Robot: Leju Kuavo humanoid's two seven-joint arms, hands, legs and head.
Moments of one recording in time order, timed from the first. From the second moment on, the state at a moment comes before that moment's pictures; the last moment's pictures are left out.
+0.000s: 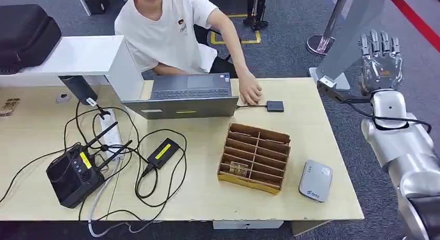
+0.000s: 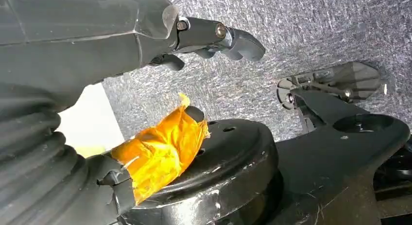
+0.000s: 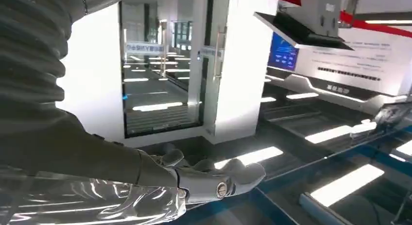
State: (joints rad) left arm -0.07 -0.18 1.00 -0.21 -1.14 -0.08 0.05; right arm -0.96 -0.37 0.48 -0.51 1.41 -0.61 0.06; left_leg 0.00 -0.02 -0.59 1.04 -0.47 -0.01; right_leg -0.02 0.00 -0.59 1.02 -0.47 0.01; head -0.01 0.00
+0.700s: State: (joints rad) left arm -0.36 -0.17 1.00 -0.21 -1.15 -0.26 0.16; right arm -1.12 -0.41 0.28 -0.37 1.47 0.20 0.41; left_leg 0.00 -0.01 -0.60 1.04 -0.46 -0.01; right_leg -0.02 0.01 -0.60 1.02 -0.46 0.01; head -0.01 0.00
